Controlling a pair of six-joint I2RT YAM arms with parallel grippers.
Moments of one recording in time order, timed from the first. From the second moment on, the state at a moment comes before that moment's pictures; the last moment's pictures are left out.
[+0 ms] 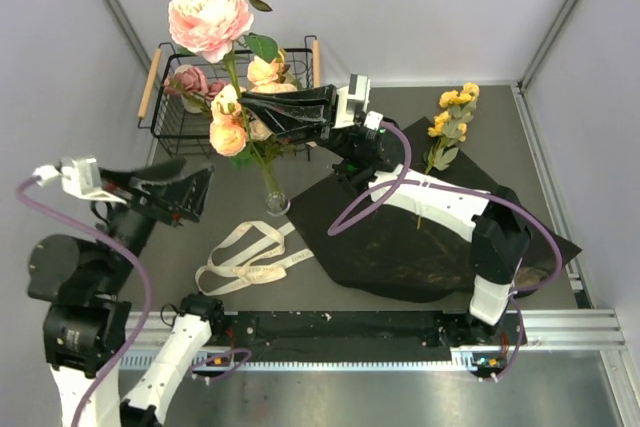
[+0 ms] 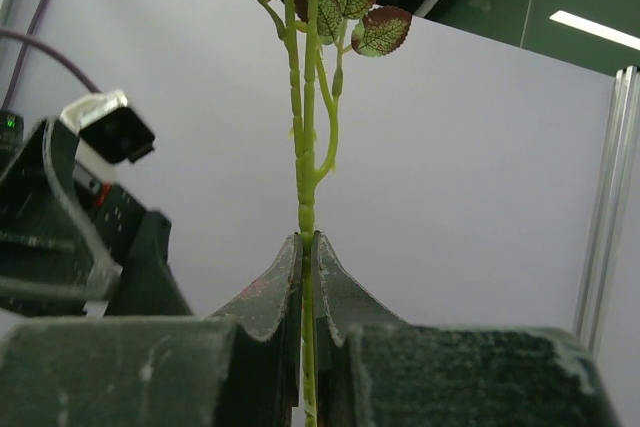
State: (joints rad) left arm -0.20 0.47 1.25 -0.57 0.18 -0.53; right arm 0.97 1.80 1.58 1.31 -0.47 0.27
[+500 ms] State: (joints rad) left arm -0.20 0.96 1.64 -0.49 0.46 -0.49; right arm 0.96 1.80 1.58 1.30 -0.45 0.32
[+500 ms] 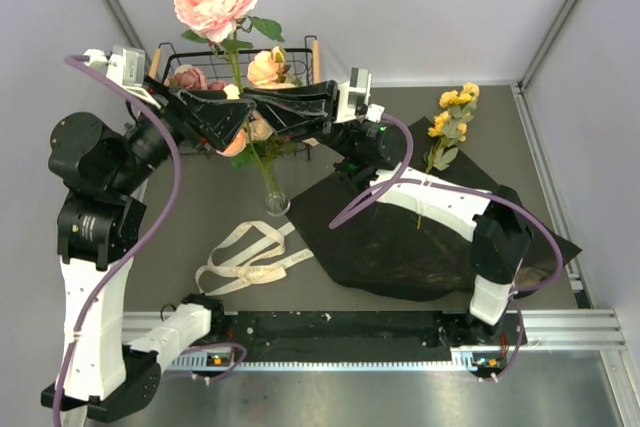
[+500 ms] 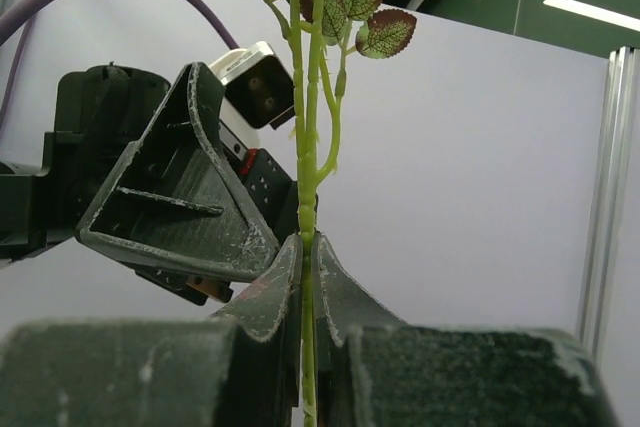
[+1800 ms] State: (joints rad) left arm -0.20 0.97 1.69 -0.34 0.55 -0.52; right arm 1.00 1.70 1.50 1.19 -0.48 0.33
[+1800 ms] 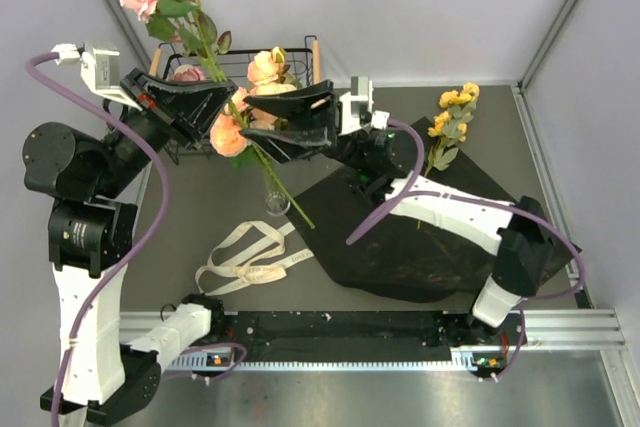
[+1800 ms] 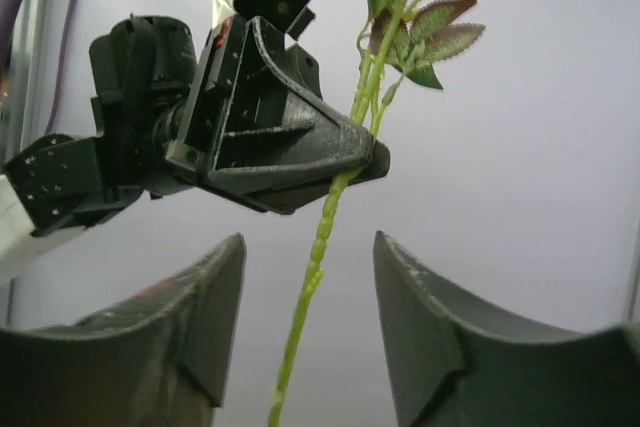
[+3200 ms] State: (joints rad) left arm -0.20 0.85 1.60 -0.23 0.61 -0.08; right arm 0.96 2.03 0.96 1.24 -0.10 0.00
